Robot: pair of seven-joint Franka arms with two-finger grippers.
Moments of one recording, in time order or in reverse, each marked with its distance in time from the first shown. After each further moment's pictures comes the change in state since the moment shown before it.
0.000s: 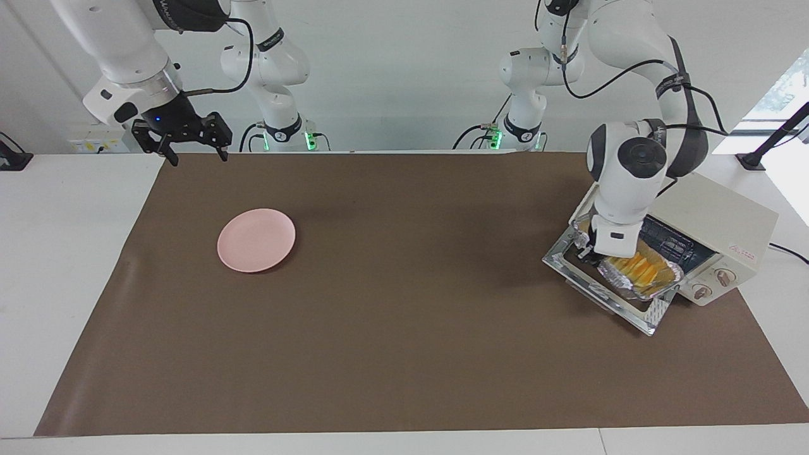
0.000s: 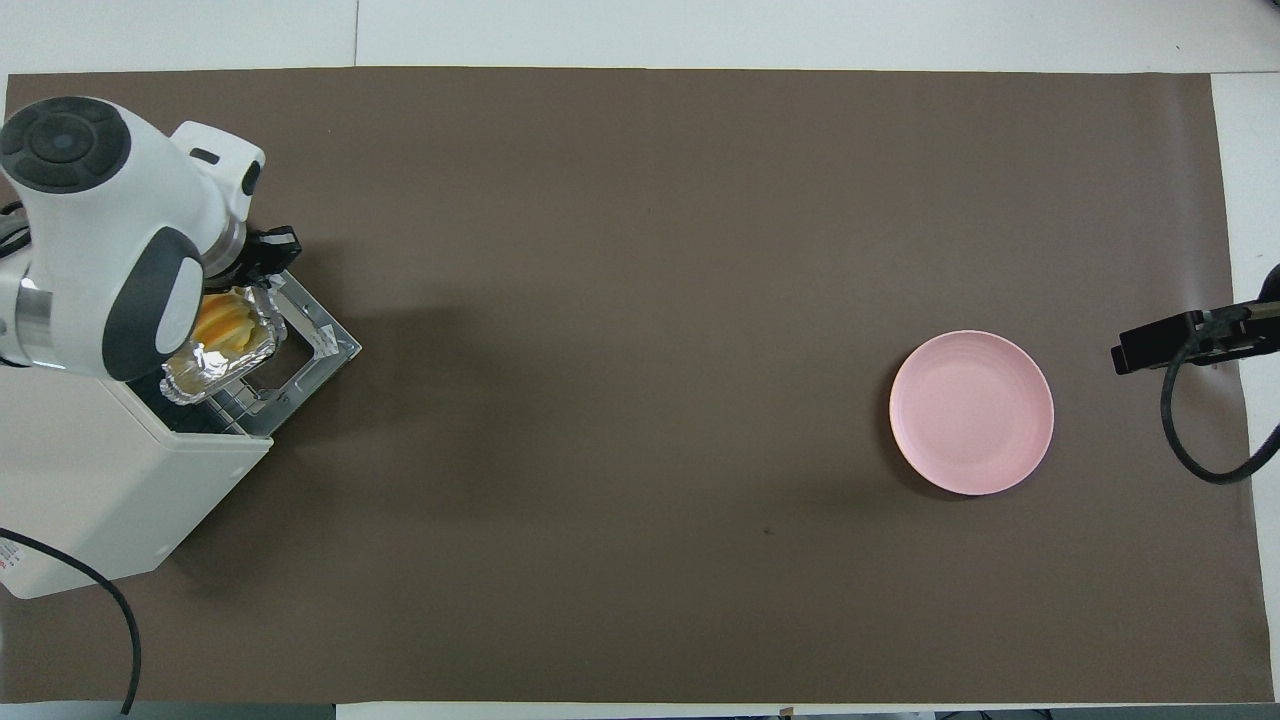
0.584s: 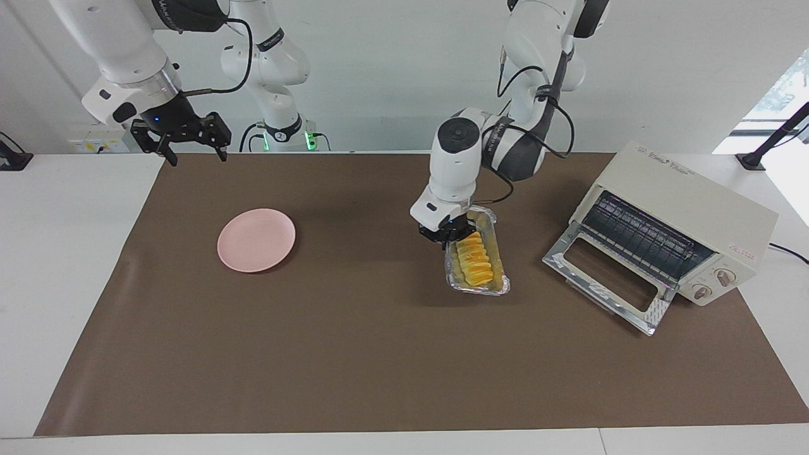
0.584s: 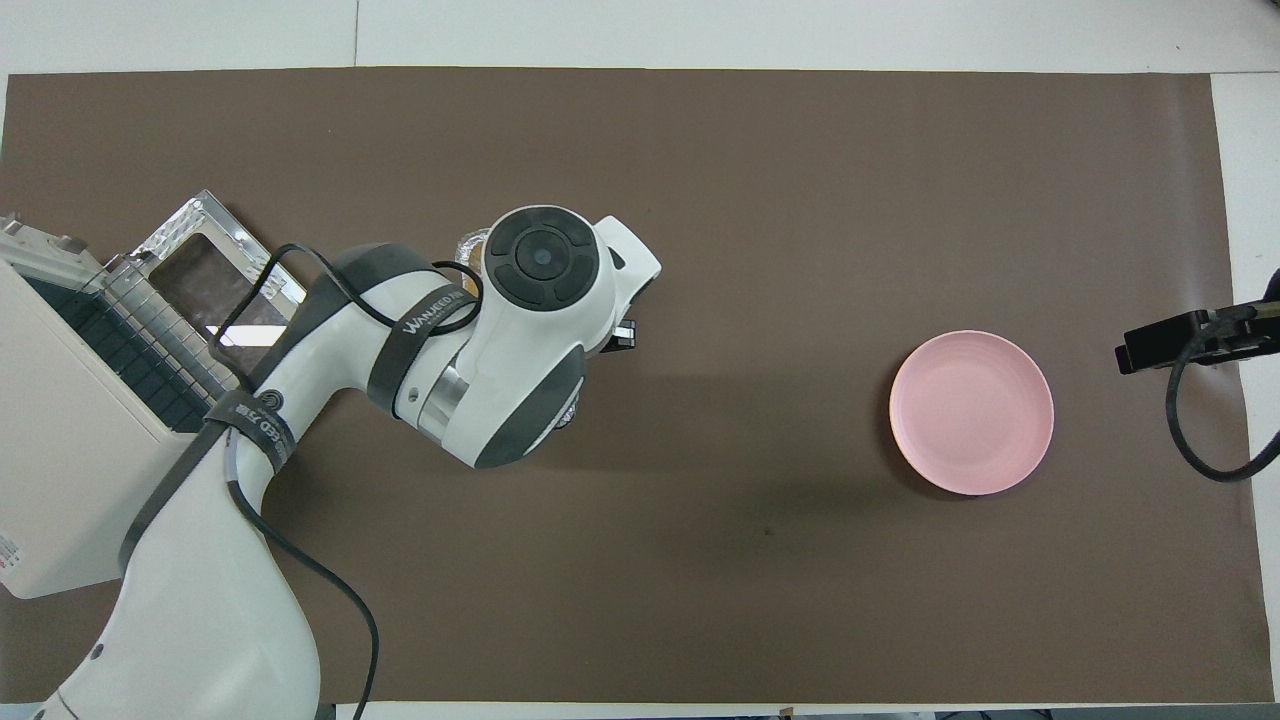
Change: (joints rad) left arm -0.425 0.090 -0.009 0.062 -0.139 0.011 0.009; right arm -0.009 0.000 -0.002 0.000 0.000 0.000 0.000
